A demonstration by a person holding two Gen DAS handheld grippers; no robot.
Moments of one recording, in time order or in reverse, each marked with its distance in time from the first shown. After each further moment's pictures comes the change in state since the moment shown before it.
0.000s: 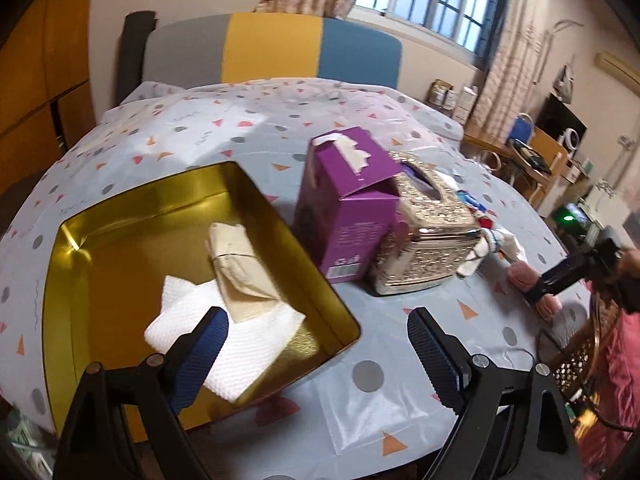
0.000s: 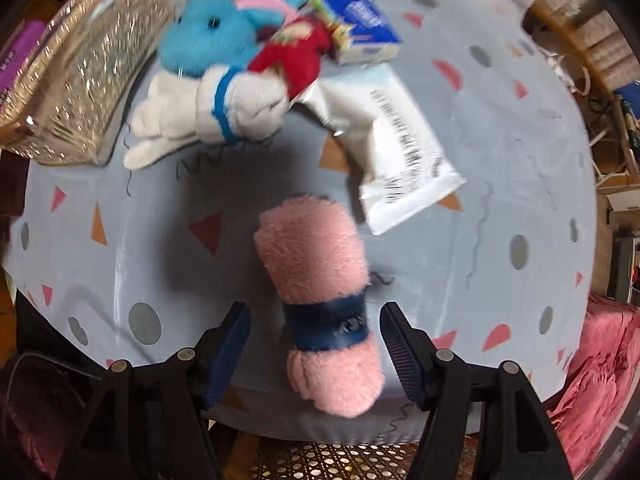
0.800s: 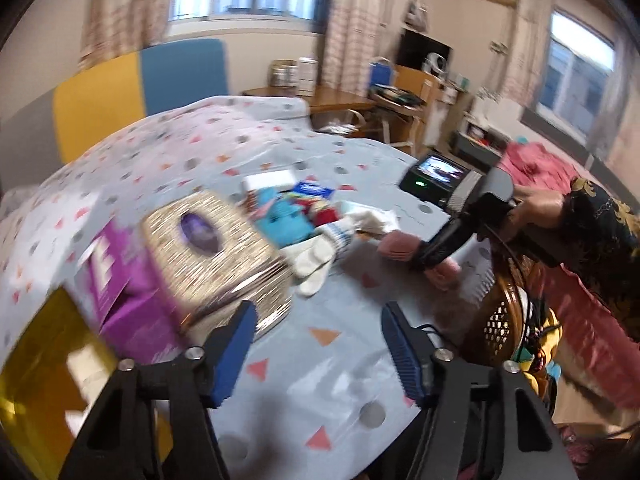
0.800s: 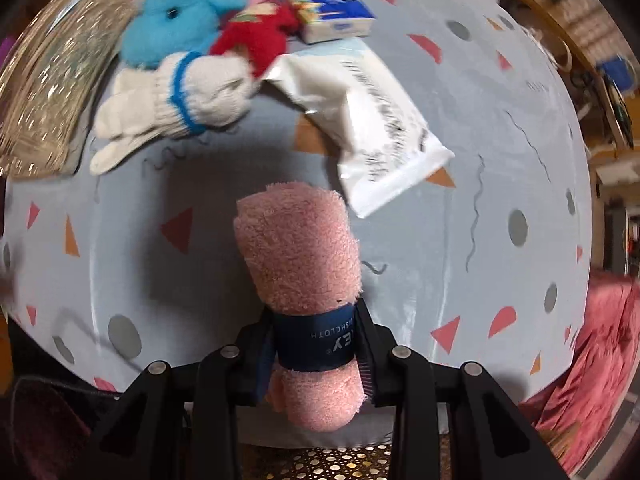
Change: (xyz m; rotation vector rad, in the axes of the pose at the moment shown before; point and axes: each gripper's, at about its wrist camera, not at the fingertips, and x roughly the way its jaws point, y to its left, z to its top) left arm 0.015 -0.159 0.046 0.449 0.043 -0.336; right arm 0.014 -0.021 -0.016 0.121 -0.003 -0.037
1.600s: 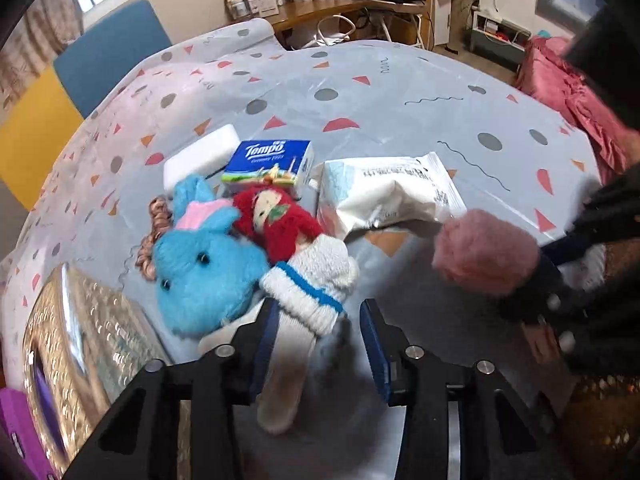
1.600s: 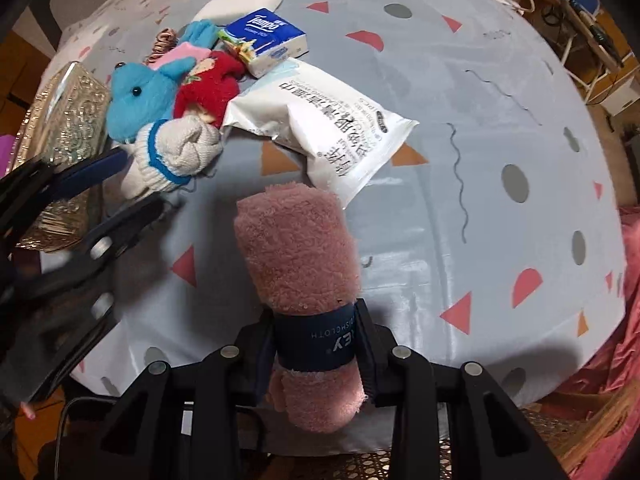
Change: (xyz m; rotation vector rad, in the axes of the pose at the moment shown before) left arm 0.234 -0.051 0.065 0.203 0.304 0.174; right arm -0.007 -0.062 -0.021 0.199 -0.090 0.191
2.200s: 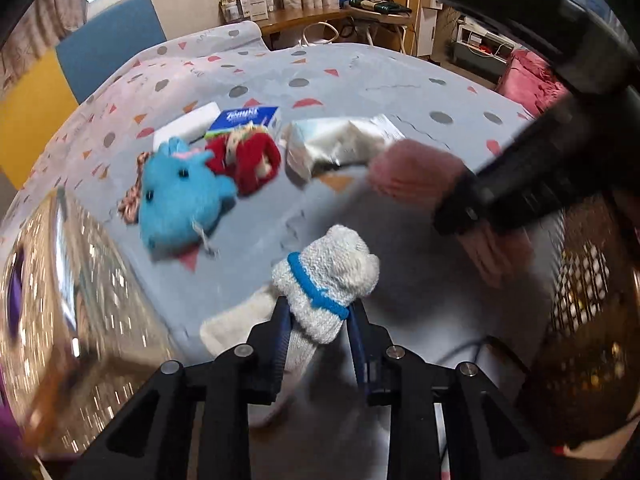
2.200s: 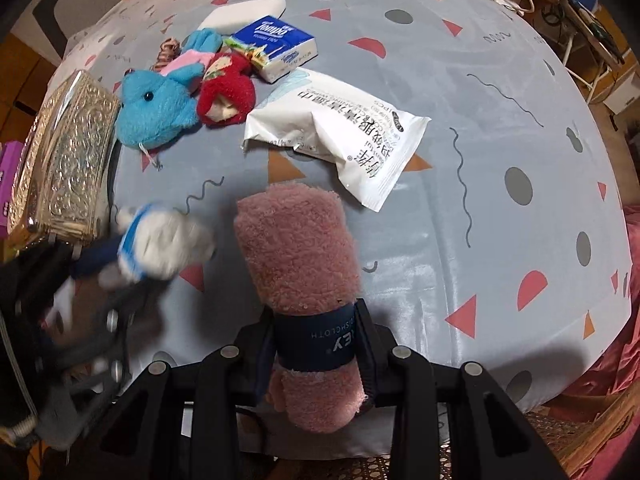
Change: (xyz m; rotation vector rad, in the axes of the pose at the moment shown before) left arm -0.031 -0.021 -0.068 -0.038 -0.041 -0.094; right arm -0.003 0.009 -0.004 0.005 -0.024 0.007
